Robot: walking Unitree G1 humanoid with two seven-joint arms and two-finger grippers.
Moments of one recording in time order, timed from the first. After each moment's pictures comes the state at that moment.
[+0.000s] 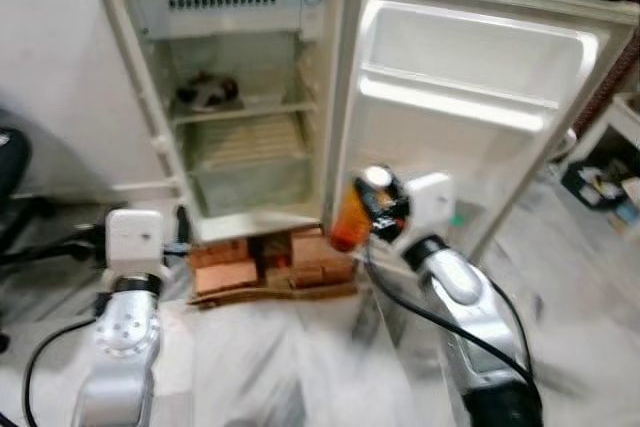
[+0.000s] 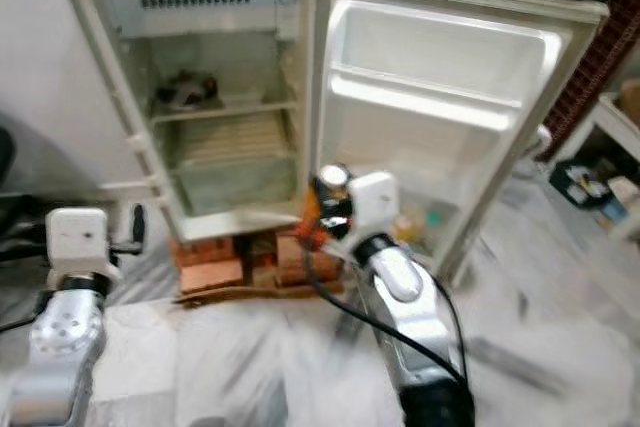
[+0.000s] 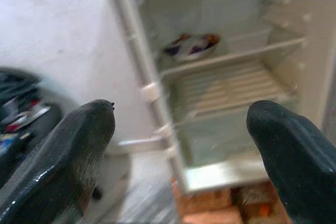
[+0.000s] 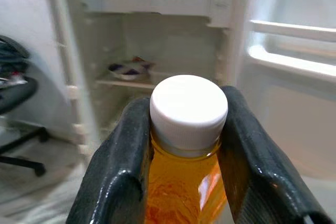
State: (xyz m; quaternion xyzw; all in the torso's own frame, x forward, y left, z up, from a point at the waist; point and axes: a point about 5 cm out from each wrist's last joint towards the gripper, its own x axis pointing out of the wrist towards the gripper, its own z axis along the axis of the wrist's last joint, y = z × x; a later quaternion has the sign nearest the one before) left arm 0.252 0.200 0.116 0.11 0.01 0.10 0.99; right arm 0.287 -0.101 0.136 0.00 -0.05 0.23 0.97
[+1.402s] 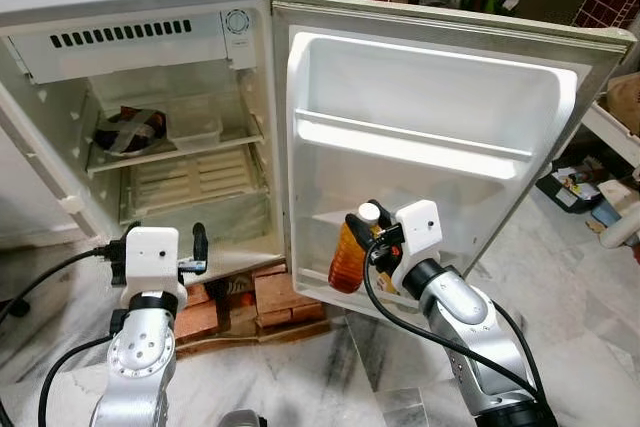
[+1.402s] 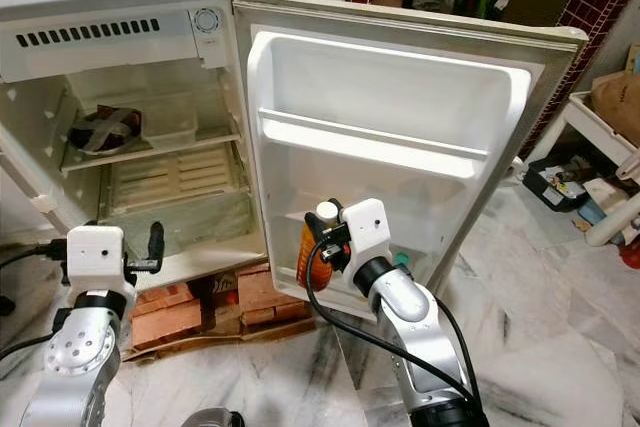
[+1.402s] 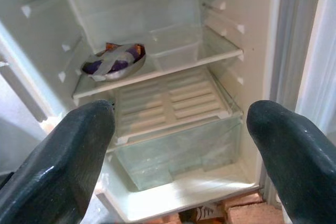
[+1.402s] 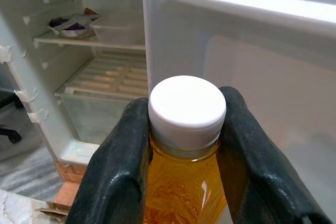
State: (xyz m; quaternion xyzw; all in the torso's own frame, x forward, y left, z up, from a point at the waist) left arm 0.237 0.186 0.107 0.10 0.03 0.07 0.99; right arm 0.273 -0.107 0.104 0.00 0.04 0.26 0.97
